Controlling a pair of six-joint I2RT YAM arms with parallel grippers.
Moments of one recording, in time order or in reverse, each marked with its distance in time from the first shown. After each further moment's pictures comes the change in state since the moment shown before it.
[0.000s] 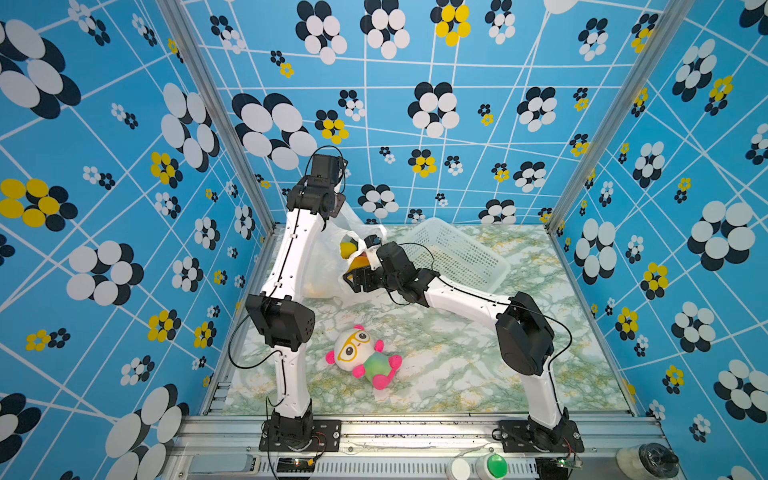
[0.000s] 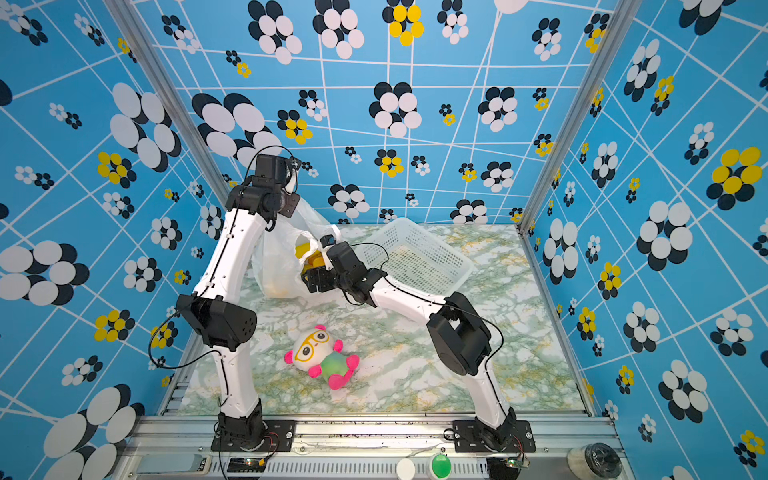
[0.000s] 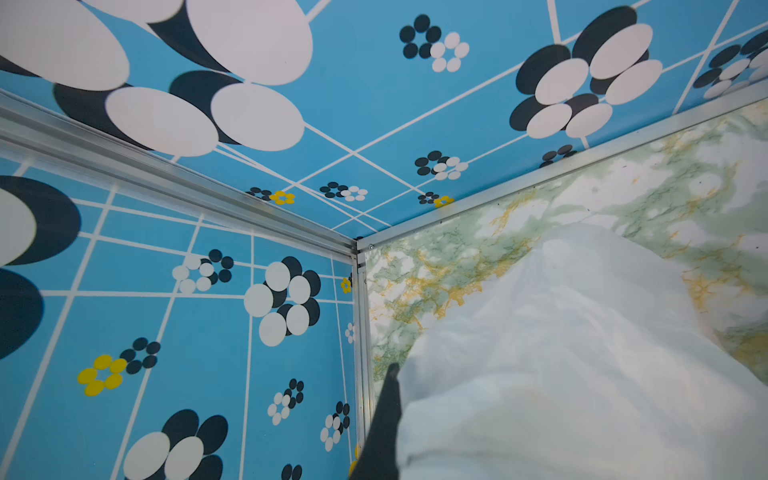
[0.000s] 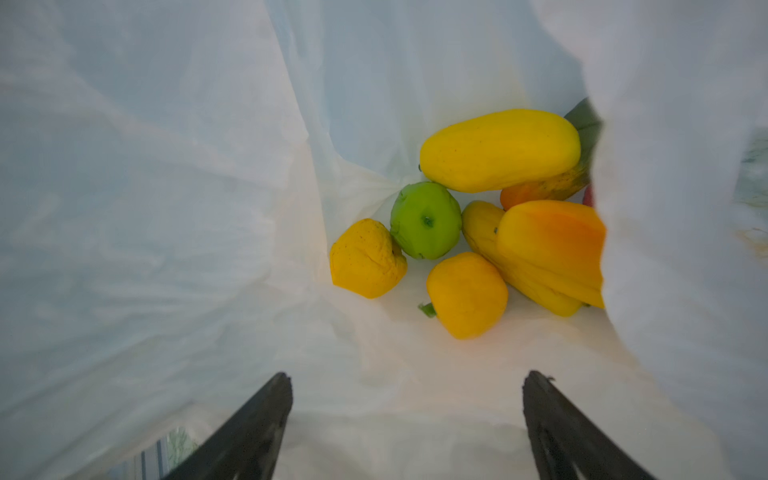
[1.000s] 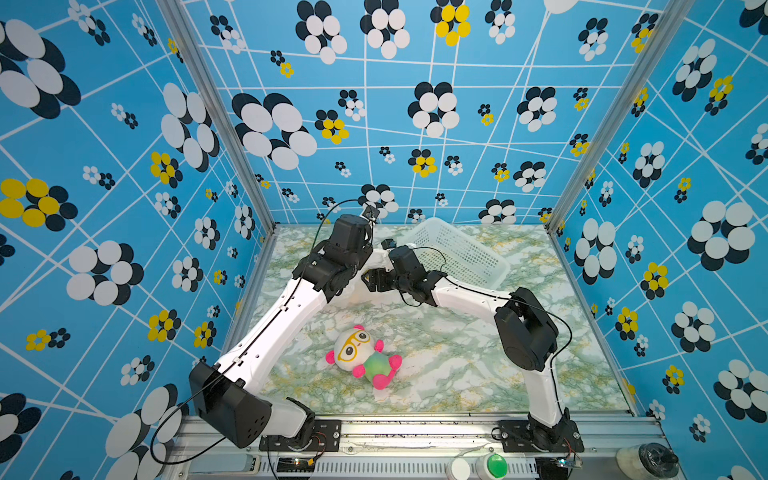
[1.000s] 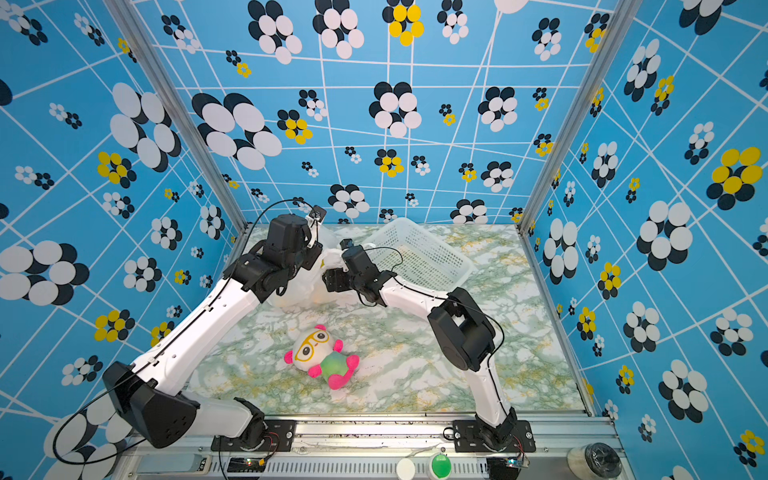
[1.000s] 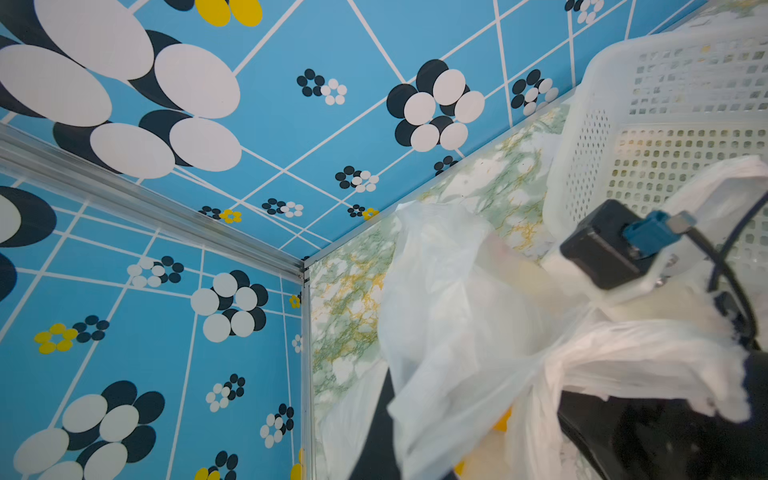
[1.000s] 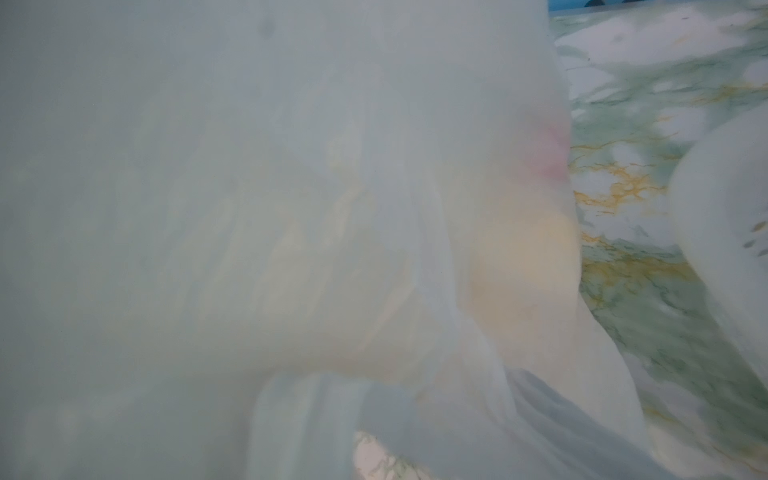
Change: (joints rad) left arm -0.309 -0.660 -1.008 0.438 -0.093 -0.057; right arm -0.071 -0.040 -0.199 0.098 0.040 0.044
